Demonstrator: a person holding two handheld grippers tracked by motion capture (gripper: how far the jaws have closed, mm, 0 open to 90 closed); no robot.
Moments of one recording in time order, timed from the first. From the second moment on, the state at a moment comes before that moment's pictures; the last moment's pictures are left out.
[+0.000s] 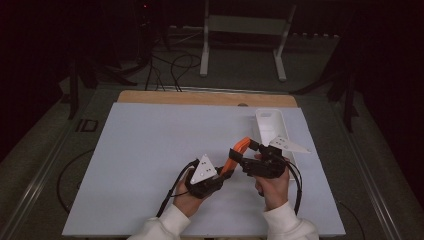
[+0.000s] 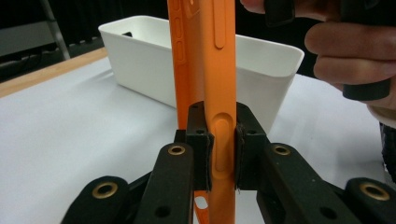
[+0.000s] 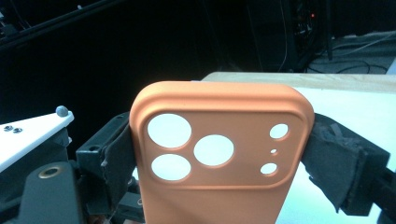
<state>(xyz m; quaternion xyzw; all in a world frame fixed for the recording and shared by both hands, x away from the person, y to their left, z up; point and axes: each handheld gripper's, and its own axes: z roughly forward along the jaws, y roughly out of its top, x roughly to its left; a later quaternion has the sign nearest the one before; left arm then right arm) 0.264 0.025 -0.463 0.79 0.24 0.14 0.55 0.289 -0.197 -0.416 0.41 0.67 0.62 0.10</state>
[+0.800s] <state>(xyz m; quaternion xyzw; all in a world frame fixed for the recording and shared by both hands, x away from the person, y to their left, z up) 0.271 0.039 -0.457 0.79 0.30 0.16 0.52 0.289 -0.190 -0.412 0.41 0.69 0.58 0.14</state>
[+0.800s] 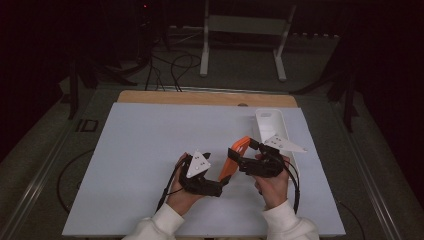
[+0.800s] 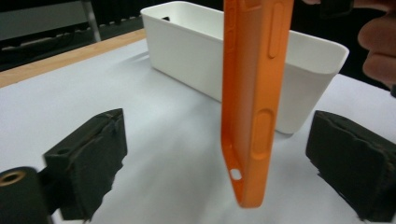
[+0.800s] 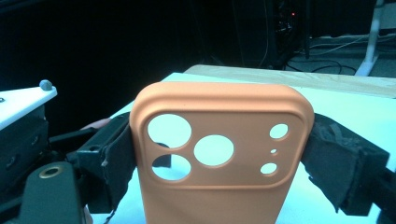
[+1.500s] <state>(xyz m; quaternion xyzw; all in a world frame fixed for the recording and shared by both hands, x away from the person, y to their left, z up) 0.276 0.087 -0.449 0.78 0.34 0.16 0.50 0.299 -0.193 -0.402 0.42 0.69 0.56 0.16</state>
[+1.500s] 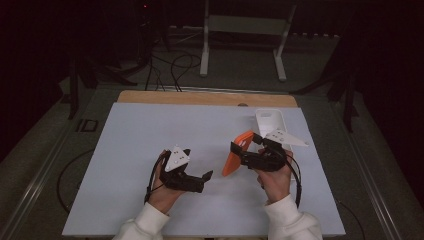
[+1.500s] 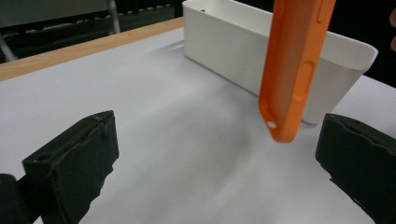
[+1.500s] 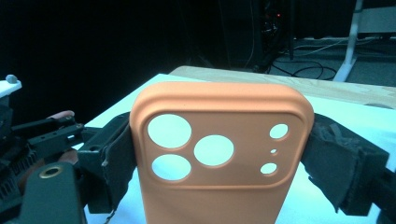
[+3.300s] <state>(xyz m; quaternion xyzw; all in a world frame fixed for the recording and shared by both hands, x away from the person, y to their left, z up) 0.262 0.189 -0.458 0.77 0.39 0.23 0.46 0.321 -0.198 -0.396 0.44 0.68 0.56 0.20</state>
